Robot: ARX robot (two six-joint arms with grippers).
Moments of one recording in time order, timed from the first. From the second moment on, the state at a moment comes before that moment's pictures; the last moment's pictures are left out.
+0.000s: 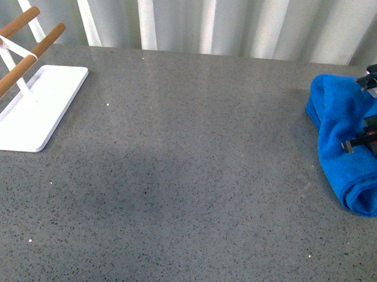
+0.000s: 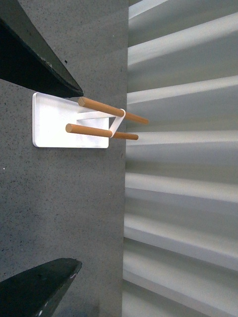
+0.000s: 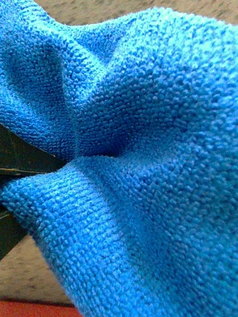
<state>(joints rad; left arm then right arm) 0.00 0.00 0.02 0.00 0.00 0.00 -0.06 2.17 1.04 0.26 -0.07 -0.37</state>
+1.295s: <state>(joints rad) 0.00 0.00 0.02 0.00 0.00 0.00 0.03 1.73 0.71 -0.02 -0.40 -0.84</state>
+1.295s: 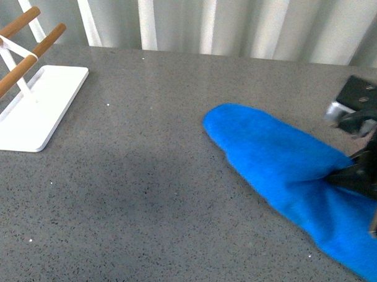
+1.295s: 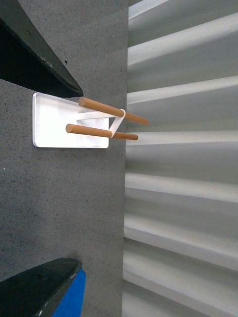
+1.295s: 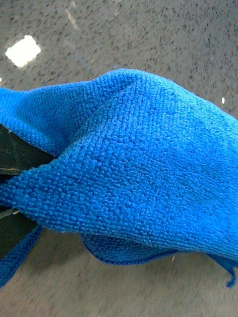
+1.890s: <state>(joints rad) 0.00 0.00 0.02 0.00 0.00 0.00 -0.29 1.52 1.29 -0.24 -0.46 -0.82</state>
